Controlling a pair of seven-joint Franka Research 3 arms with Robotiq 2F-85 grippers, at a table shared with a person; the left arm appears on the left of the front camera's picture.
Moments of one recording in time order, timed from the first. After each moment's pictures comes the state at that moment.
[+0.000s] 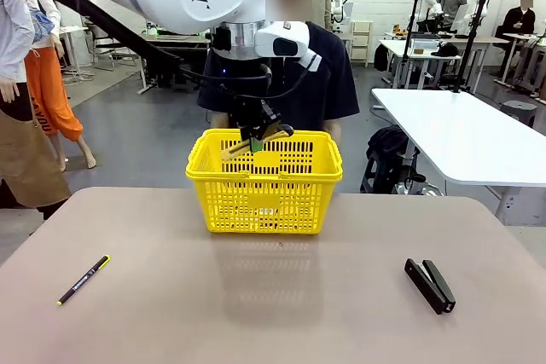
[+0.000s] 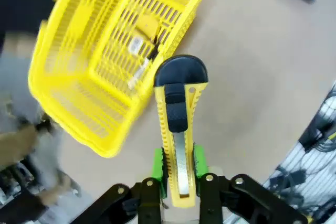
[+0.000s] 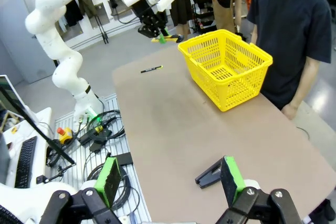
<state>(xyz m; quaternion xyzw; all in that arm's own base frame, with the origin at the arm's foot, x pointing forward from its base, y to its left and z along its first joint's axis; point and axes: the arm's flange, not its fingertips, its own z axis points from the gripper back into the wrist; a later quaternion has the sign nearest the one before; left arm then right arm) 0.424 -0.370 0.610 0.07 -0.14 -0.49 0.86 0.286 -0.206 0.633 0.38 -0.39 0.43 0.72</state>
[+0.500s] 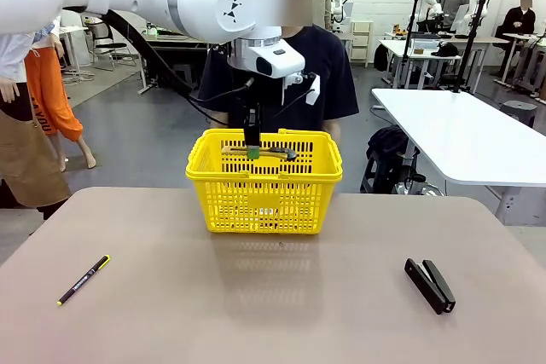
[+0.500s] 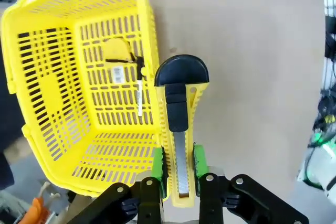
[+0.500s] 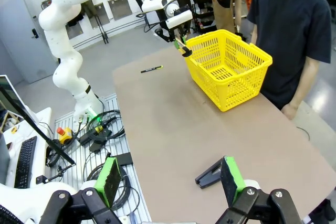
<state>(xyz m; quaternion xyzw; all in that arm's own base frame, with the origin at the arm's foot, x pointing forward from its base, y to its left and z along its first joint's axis) 0.496 -0.371 0.570 0.05 -0.04 -0.71 0.70 0.286 -0.206 0.633 0.38 -0.39 0.43 0.72</state>
